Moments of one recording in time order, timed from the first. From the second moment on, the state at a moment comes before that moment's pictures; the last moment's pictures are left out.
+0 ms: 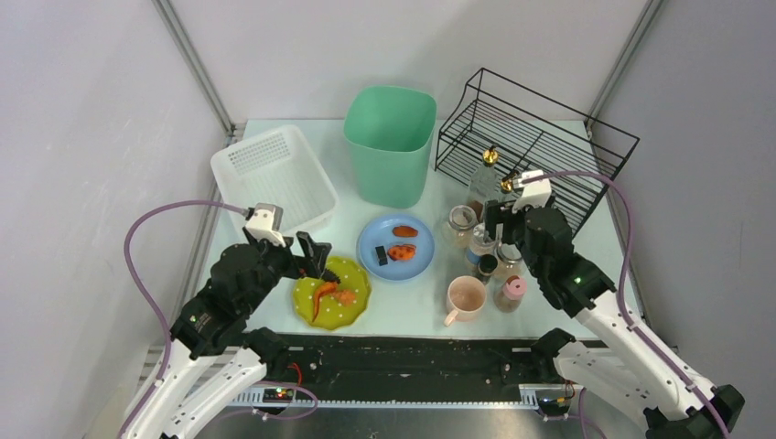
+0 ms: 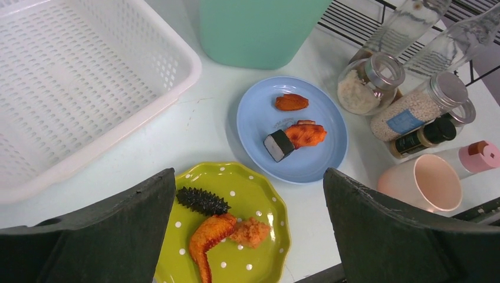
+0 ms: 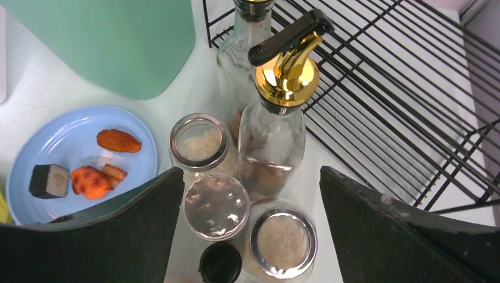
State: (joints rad) left arm -0.60 0.44 0.75 -0.61 -0.20 -0.33; right arm 0.58 0.76 0.78 -0.34 0.42 0.11
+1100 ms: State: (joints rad) left arm -0.60 0.47 0.75 -0.65 -0.26 -0.31; right arm 0.38 0.93 0.62 0.11 0.25 0.03
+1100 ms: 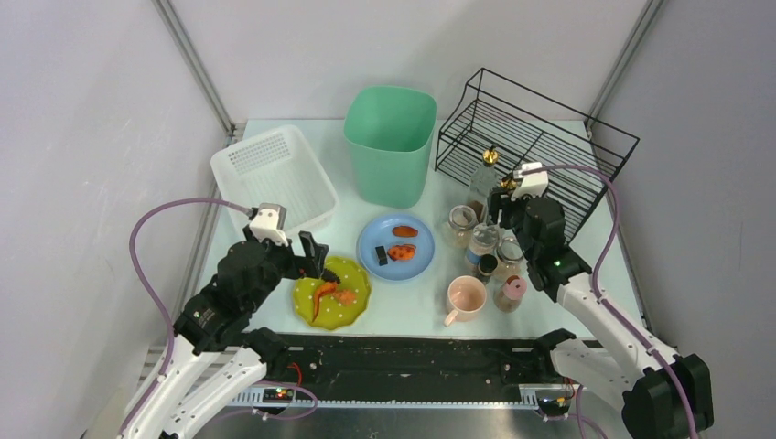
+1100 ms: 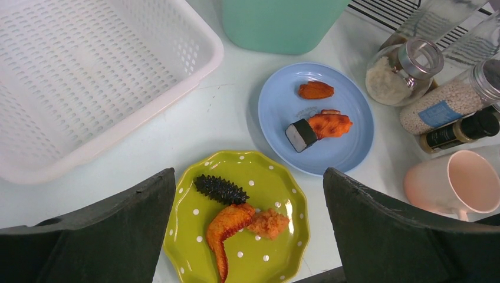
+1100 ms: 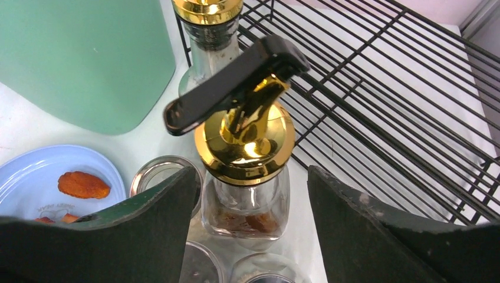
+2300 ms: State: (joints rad) left arm -0.60 0.49 0.75 -0.66 -0.26 -0.31; right arm 0.36 0.94 0.58 0.24 0.25 0.06
